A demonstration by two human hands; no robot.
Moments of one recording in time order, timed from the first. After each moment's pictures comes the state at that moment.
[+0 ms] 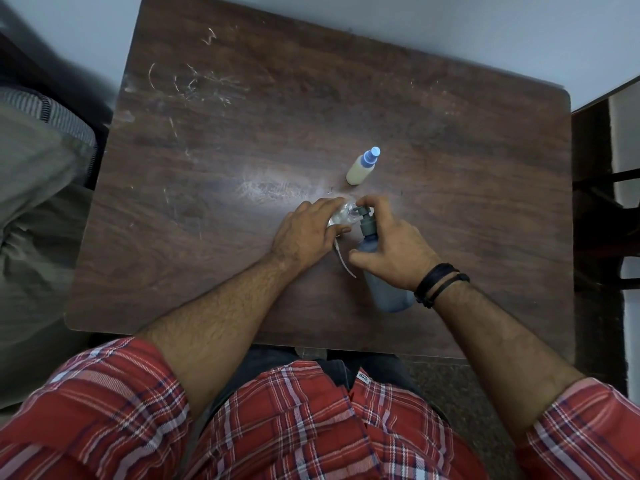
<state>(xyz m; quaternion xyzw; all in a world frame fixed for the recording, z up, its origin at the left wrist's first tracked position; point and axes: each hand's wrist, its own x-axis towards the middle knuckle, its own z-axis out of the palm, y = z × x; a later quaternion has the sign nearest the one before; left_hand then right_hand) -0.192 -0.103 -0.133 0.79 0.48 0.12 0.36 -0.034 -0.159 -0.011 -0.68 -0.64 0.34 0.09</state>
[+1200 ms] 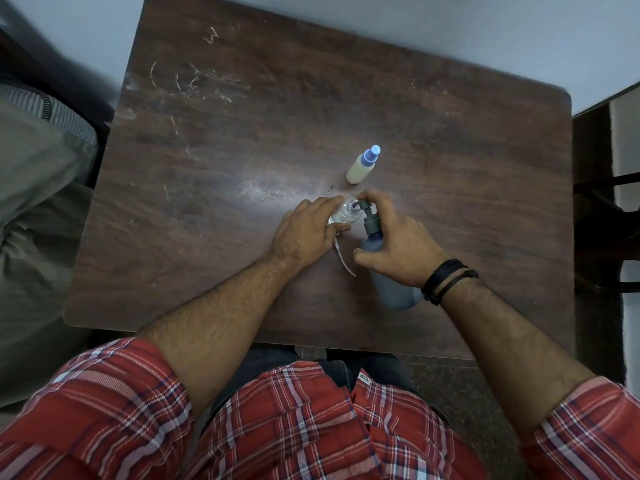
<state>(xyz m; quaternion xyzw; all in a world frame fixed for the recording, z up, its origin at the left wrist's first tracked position) -0.193 -0.100 -0.131 0.79 0.49 0.12 0.35 -0.027 -0.152 -0.009 -0.67 -0.66 0.34 0.08</state>
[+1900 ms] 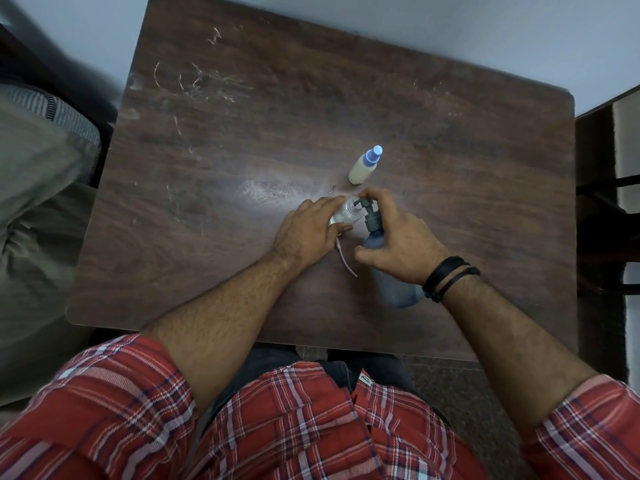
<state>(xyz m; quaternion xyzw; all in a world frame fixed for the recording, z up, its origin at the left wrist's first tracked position) -0.194 -0.098 -0.130 0.79 0.49 0.12 0.34 -0.029 -0.146 -0.008 -0.67 -0.67 0.32 0.08</state>
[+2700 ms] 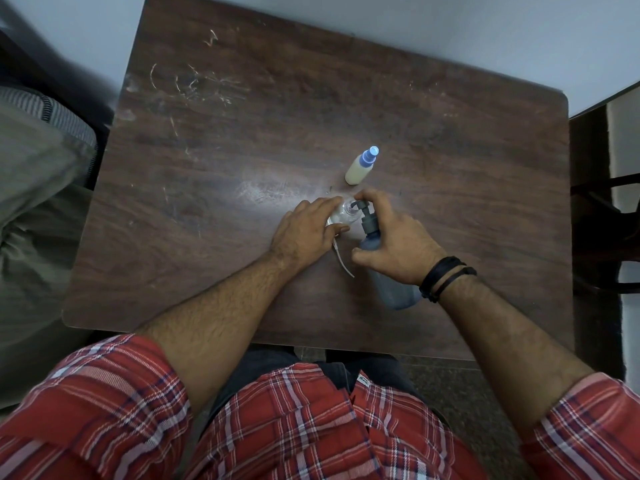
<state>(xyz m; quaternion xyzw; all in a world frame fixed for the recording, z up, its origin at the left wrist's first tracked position) -0.194 -0.099 -0.127 0.79 0.49 0.11 0.34 -0.029 -0.146 -0.005 -0.67 -0.66 0.33 0.07</state>
